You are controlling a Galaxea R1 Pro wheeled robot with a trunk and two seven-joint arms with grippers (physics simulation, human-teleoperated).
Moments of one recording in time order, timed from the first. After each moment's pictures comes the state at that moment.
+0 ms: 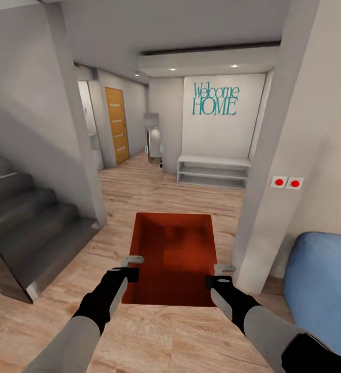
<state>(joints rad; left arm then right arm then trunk) -0.67 -0.13 -0.01 -0.70 -0.03 0.49 0.12 -0.80 0.05 0.62 -0.32 -0.62 0.17 -0.38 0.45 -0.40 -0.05</state>
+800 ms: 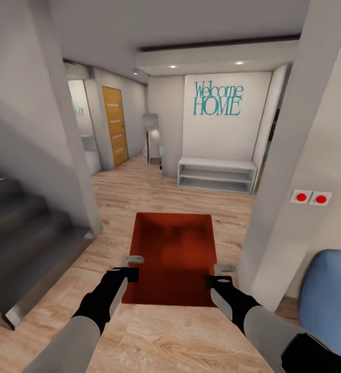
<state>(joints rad) -0.67 -0.13 -0.01 -0.70 -0.04 0.49 0.12 -0.80 0.05 0.62 -0.32 -0.62 0.16 -0.38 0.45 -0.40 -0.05</state>
